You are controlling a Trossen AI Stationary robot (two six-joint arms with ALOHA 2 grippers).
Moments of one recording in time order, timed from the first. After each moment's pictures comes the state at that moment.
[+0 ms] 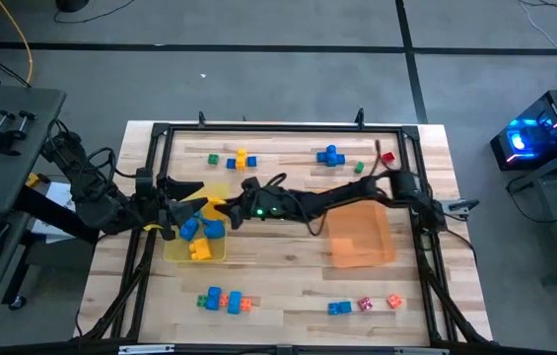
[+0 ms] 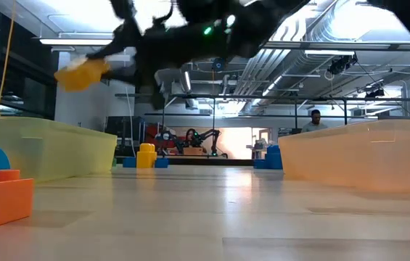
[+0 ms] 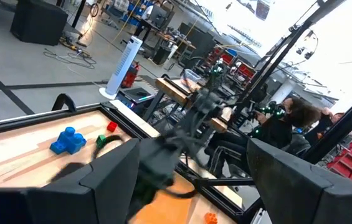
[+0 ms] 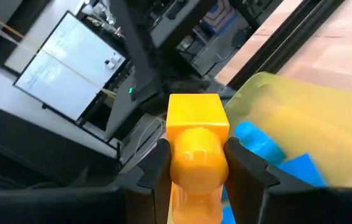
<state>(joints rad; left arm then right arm) -0.76 0.89 1.00 -0.15 -1.14 -0.62 0.03 2.23 1.55 0.55 0.14 0.83</state>
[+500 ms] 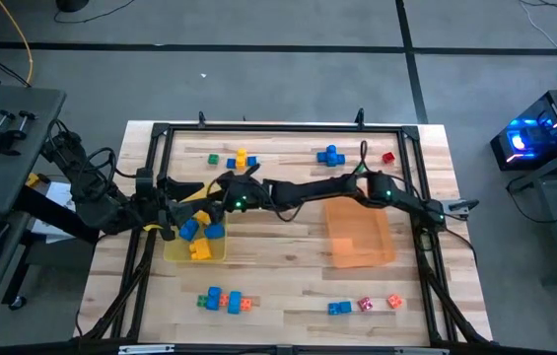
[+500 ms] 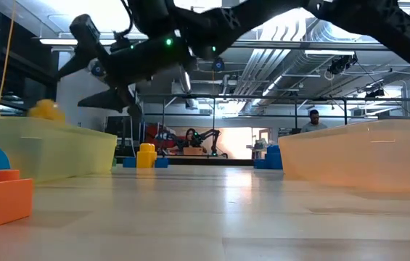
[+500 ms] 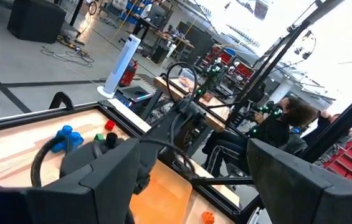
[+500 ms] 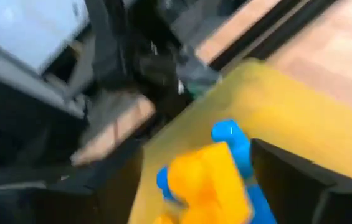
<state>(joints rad) -0.76 0.89 1.00 -0.15 -1.13 -0.62 -0.02 2.43 1.99 0.11 0.02 0.69</state>
